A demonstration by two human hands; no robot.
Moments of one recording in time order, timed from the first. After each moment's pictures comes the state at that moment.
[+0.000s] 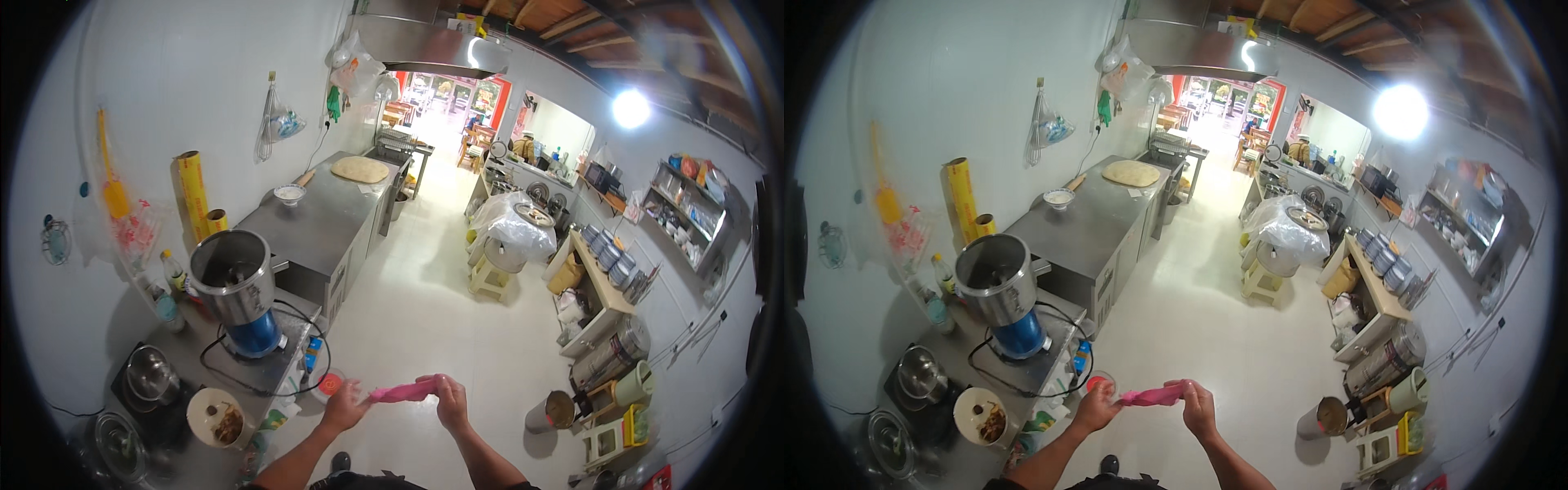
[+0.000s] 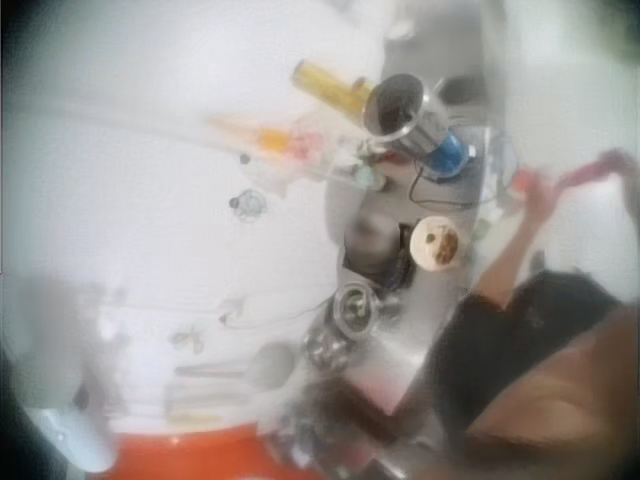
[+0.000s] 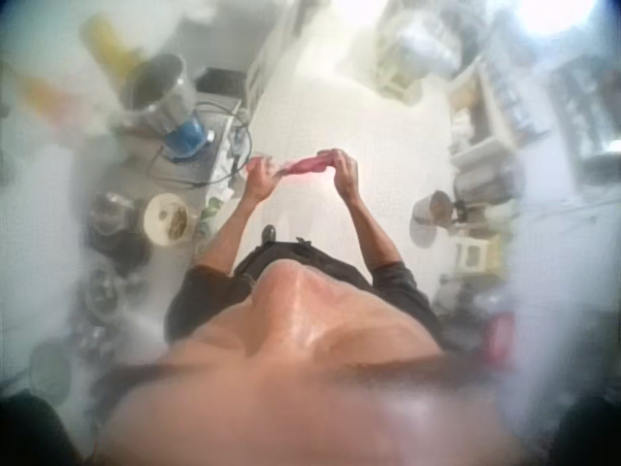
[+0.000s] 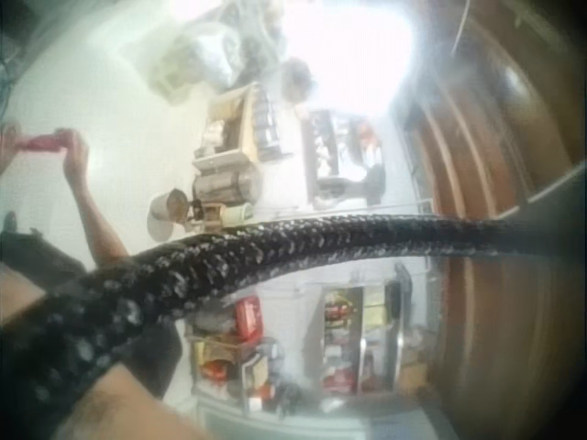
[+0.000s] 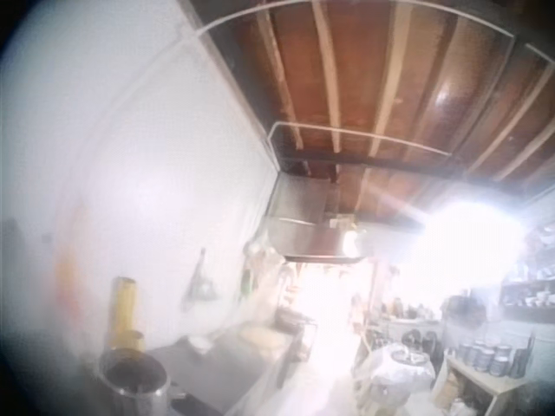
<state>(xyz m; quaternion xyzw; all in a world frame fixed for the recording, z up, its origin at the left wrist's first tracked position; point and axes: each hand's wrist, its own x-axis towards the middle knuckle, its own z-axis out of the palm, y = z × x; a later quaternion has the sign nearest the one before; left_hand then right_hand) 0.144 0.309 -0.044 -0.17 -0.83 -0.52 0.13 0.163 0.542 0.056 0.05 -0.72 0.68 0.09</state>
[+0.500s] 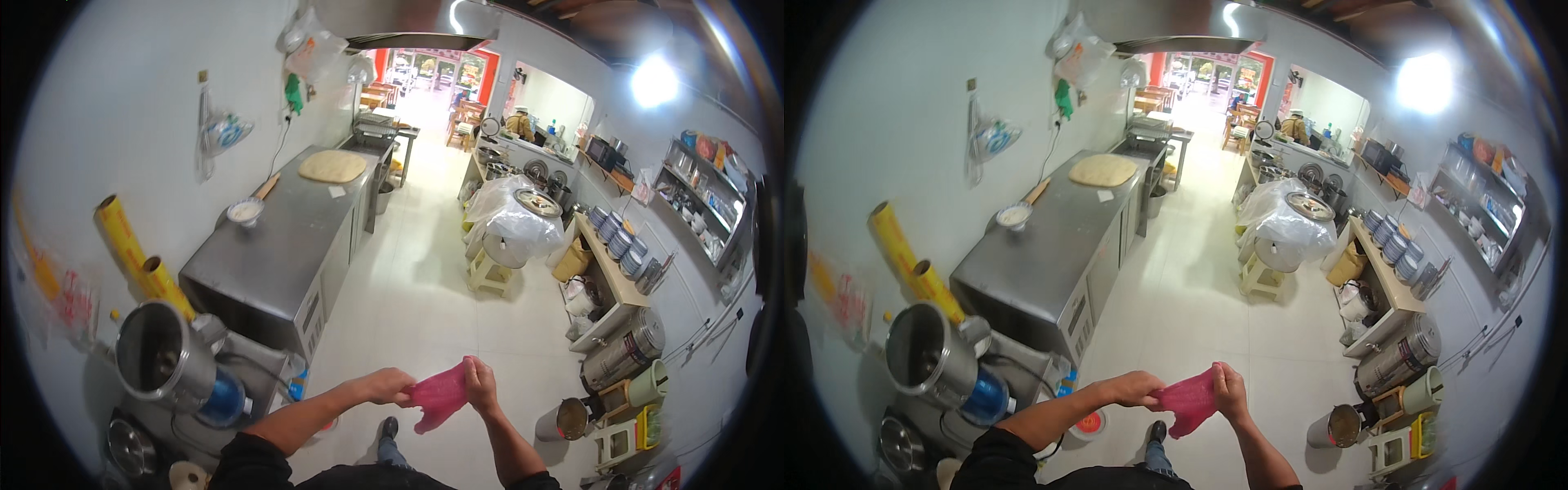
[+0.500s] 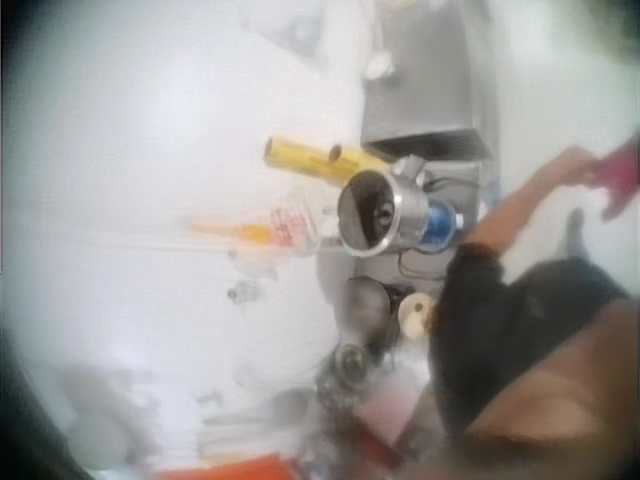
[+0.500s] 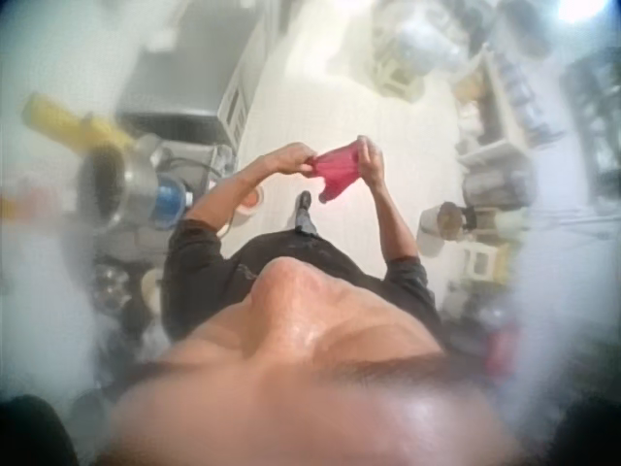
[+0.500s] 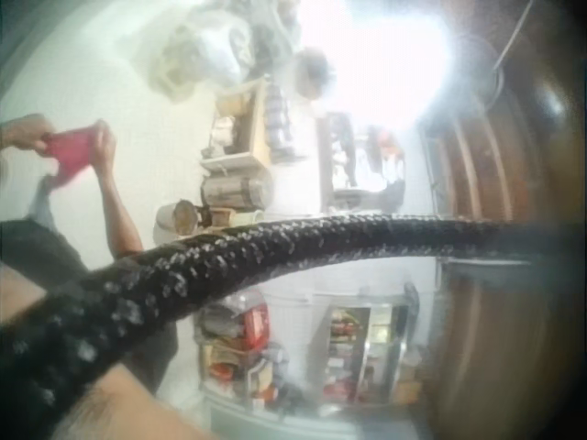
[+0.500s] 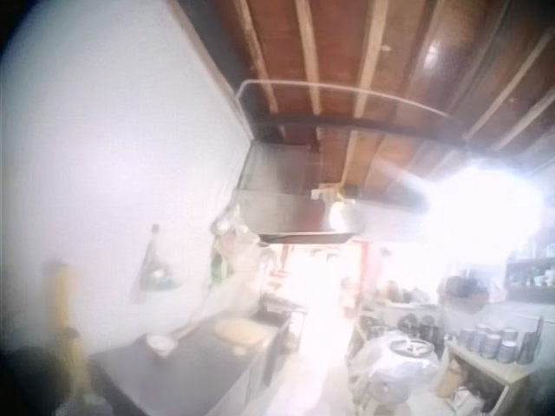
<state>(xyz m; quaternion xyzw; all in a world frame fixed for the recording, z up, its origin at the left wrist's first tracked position) -0.213 0.459 0.001 -0.48 -0.78 -0.34 -0.21 -0.124 0.706 0.035 -0.04 -0.84 0.52 0.17</state>
